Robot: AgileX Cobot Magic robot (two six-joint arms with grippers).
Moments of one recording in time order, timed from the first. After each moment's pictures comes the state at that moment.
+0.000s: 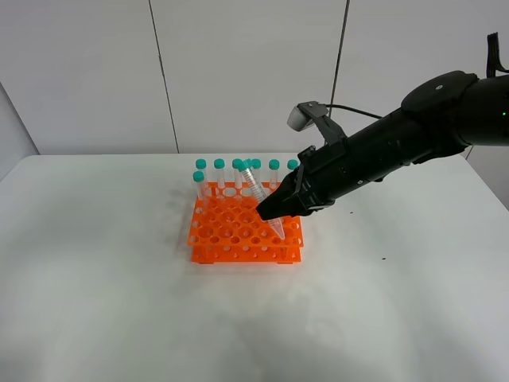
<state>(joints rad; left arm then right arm) 0.03 0.40 -0.72 -0.28 0.82 0.09 0.36 1.70 -1.09 1.05 0.86 -1.17</state>
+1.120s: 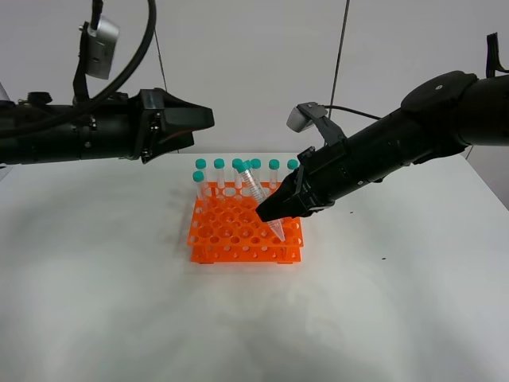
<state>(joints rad) -0.24 1.48 -0.86 -1.72 0.61 1.31 0.36 1.70 -1.09 1.05 0.87 -1.17</state>
